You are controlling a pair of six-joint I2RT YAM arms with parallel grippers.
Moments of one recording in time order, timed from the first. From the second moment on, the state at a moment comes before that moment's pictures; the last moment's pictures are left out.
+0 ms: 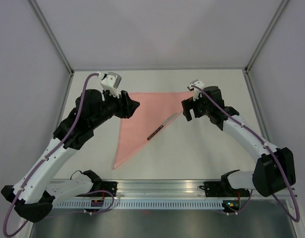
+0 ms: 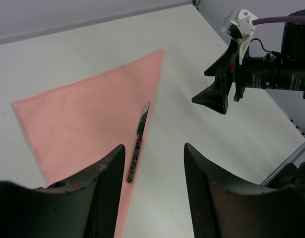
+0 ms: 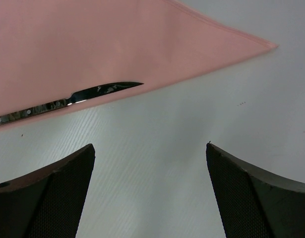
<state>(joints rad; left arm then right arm) -0.66 0.99 1.26 -0.51 0.00 -0.26 0.31 1.31 0.97 -0.30 -0.15 -0.12</state>
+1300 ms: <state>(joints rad) -0.66 0.88 1.50 -0.82 -0.21 -0.35 1.43 2.01 1.34 -0.08 0.14 -0.31</state>
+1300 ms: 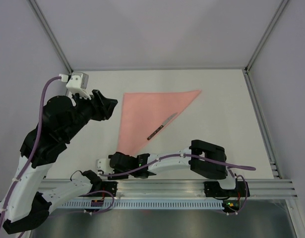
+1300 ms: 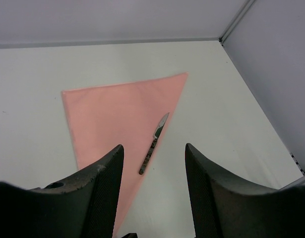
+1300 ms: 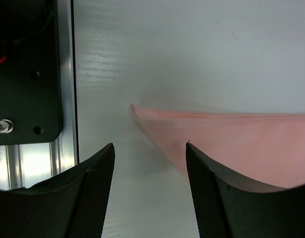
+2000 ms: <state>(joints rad) -0.66 0.83 1.50 -0.84 -0.23 -0.35 1.46 2.14 1.38 0.06 0.27 -0.37</state>
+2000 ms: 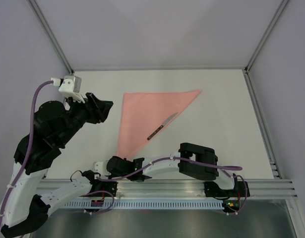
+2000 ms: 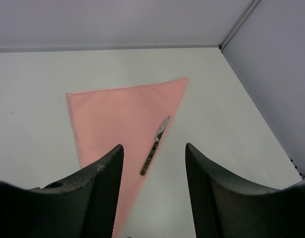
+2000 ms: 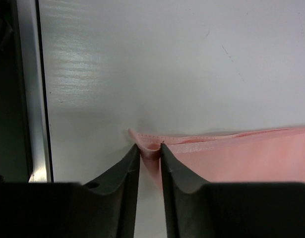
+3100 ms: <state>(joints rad) -0.66 0.91 1.50 -0.82 -0.20 -0.35 1.27 1.95 1.41 -0.05 0.29 -0.29</state>
